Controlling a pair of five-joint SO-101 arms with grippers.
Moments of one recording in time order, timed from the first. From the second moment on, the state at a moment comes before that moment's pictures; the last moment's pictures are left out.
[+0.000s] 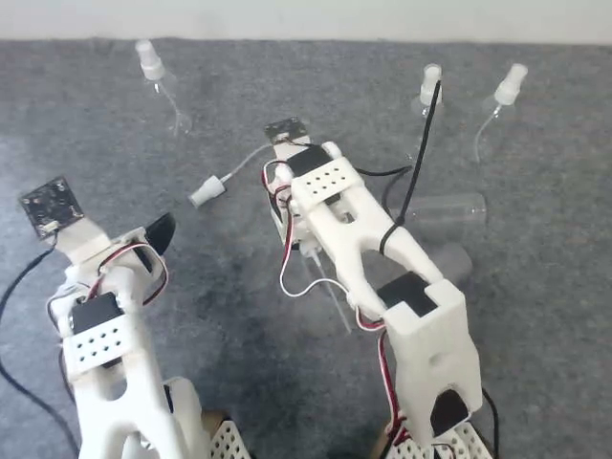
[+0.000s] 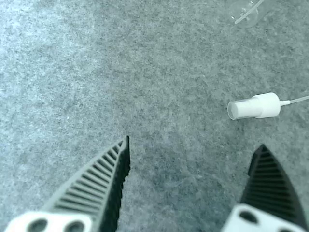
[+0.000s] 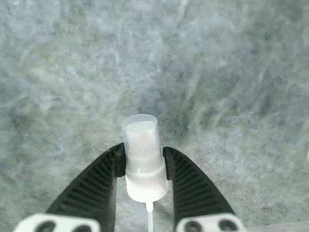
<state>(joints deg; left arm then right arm) -30.9 -48.7 71.4 39.2 13.7 -34.5 31.5 -16.5 80.4 -10.2</state>
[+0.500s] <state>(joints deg) -30.9 -48.7 71.4 39.2 13.7 -34.6 35.8 -16.5 81.4 -5.6</state>
